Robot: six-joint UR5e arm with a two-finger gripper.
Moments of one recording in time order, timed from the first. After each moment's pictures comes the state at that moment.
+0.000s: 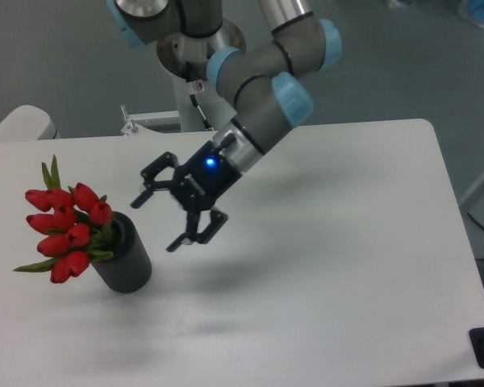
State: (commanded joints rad) arm 2.60 -1.70 -1.96 -0.73 0.58 1.19
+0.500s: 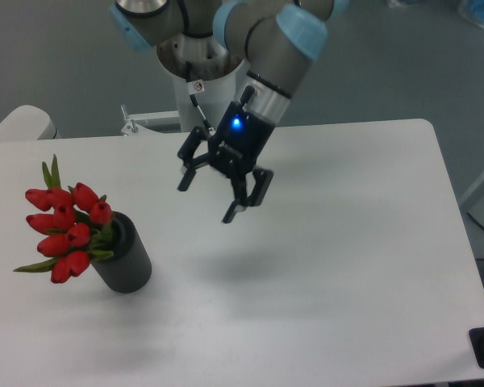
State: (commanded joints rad) arm 2.62 -1.56 -1.91 -0.79 1.01 1.19
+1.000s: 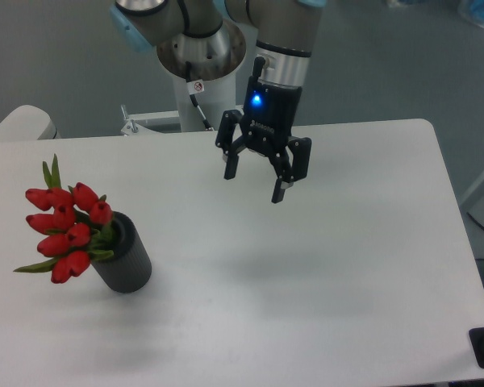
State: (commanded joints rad) arm 2.62 -1.56 -1.79 -0.98 1.23 1.48
